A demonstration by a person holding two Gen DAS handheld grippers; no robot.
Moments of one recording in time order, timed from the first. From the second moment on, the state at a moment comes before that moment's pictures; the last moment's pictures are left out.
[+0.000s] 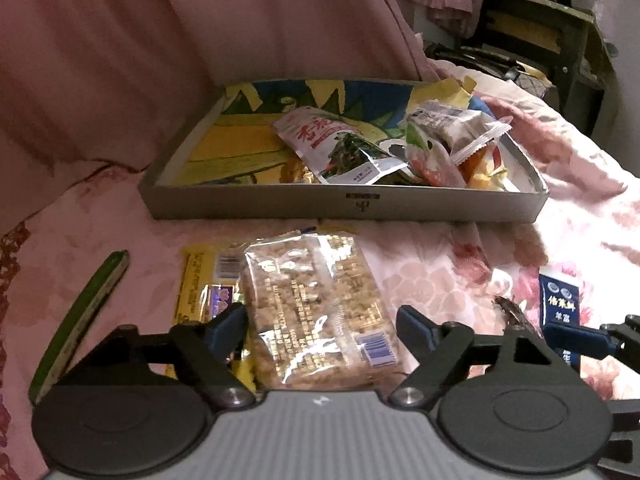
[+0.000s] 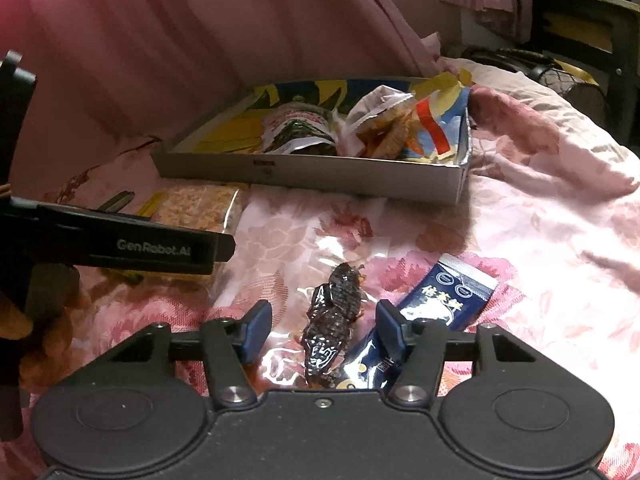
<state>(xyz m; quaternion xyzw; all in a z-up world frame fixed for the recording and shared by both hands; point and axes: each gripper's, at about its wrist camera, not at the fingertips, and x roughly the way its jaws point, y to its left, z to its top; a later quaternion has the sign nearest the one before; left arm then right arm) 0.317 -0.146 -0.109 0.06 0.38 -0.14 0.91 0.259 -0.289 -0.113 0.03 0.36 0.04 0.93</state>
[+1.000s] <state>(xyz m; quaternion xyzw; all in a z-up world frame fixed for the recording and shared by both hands) 0.277 -0.121 -0.089 0.00 0.37 -0.16 0.92 0.246 -0.273 -0.094 -0.03 0.31 0.04 0.95</state>
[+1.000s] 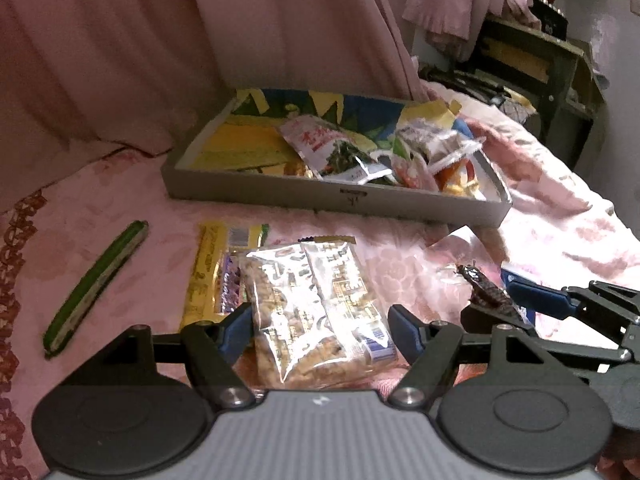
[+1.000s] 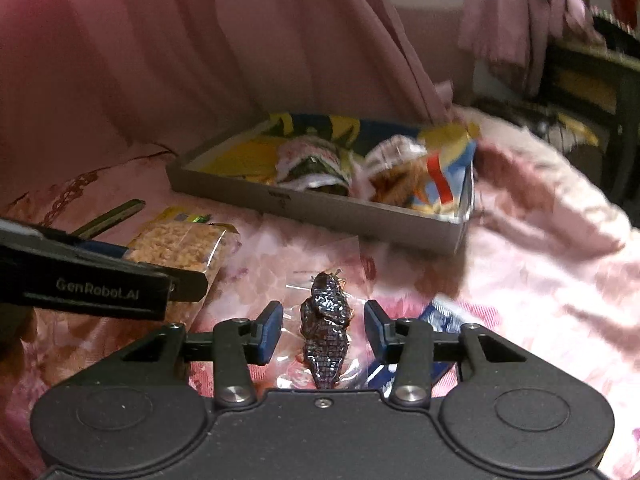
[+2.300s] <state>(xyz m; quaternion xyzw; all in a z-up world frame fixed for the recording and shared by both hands) 0.470 -0.111 -0.093 -0.04 0.33 -0.09 0.94 0.424 -0.260 -0.099 -0.10 0.16 0.03 0.98</state>
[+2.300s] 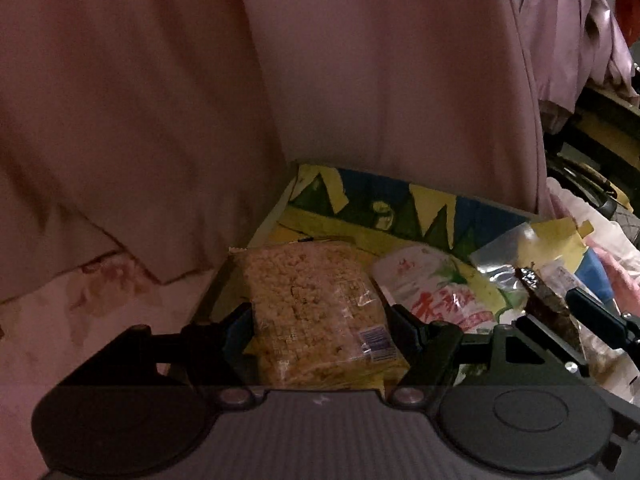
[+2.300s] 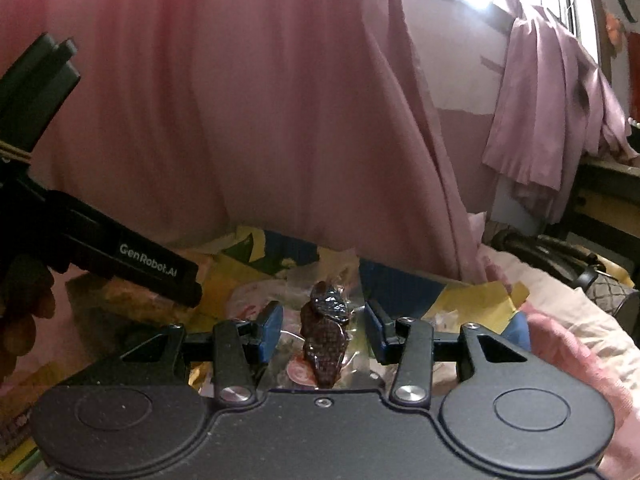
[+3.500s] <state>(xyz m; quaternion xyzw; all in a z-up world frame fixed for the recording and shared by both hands) 0.334 -0.082 0.006 -0.11 0.23 -0.07 0.96 0.304 -0.286 0.005 -0.02 0.11 -0.01 0.99</state>
